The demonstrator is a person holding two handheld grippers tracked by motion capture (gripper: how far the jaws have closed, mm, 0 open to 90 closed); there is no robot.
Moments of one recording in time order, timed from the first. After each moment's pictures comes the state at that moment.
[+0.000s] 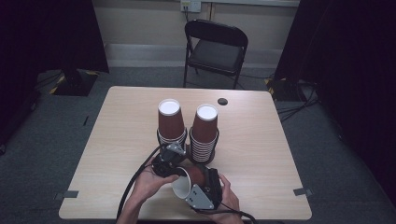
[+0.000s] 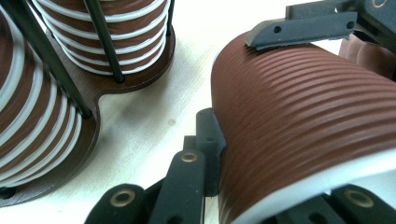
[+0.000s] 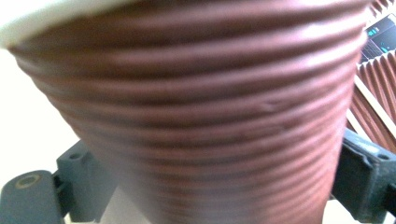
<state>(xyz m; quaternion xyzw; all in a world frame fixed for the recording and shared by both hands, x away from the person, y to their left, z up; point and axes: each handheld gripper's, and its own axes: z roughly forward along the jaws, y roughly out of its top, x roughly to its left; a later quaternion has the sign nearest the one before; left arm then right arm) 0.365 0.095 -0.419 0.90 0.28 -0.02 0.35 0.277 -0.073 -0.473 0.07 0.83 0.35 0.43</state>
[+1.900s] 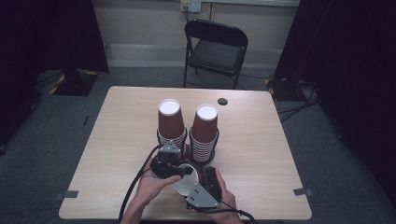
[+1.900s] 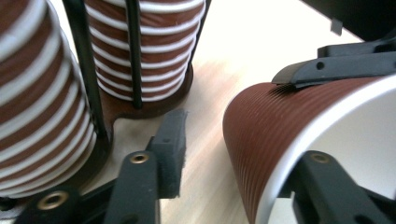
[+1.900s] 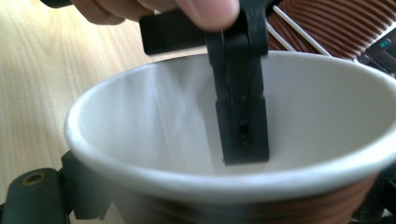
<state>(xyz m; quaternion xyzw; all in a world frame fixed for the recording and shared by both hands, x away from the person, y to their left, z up) 0.358 0.103 -0.429 0.84 0.33 0.02 0.44 0.278 -0.073 -0.463 0.09 0.81 0.42 0.39</state>
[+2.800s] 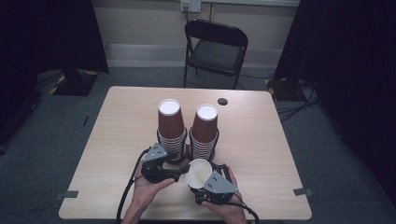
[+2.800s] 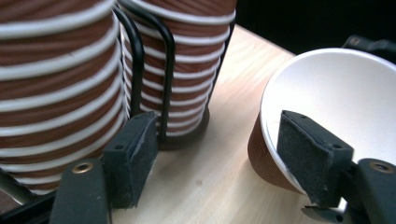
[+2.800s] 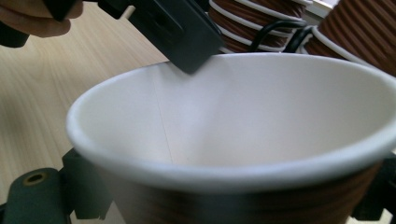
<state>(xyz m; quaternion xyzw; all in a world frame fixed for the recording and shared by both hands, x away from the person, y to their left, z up) 0.339 0.128 -0.434 0.76 0.34 0.11 0.54 0.293 -0.107 -0.462 0.21 0.80 0.48 0.30</state>
